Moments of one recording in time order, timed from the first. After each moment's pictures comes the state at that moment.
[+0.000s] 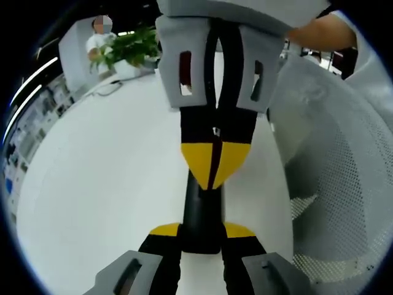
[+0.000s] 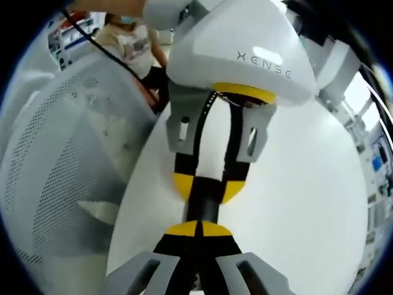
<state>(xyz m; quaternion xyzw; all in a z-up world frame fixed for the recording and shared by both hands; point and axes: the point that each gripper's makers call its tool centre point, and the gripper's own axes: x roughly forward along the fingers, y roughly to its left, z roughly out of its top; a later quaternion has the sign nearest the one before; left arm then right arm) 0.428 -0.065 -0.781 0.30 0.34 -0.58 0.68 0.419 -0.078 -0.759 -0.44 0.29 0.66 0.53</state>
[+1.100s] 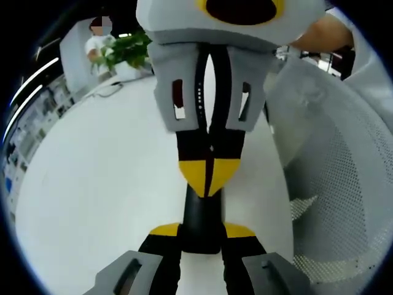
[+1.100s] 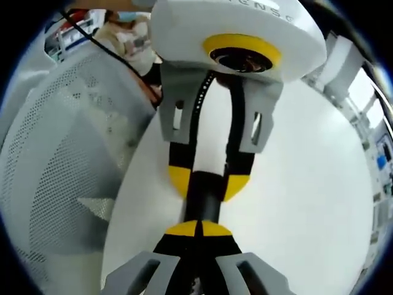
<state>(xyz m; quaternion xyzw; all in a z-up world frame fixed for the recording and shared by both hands) 0.428 -0.066 -0.782 0.29 0.33 -0.59 0.68 0.423 -0.080 -0.775 -0.44 0.31 0.66 0.52</state>
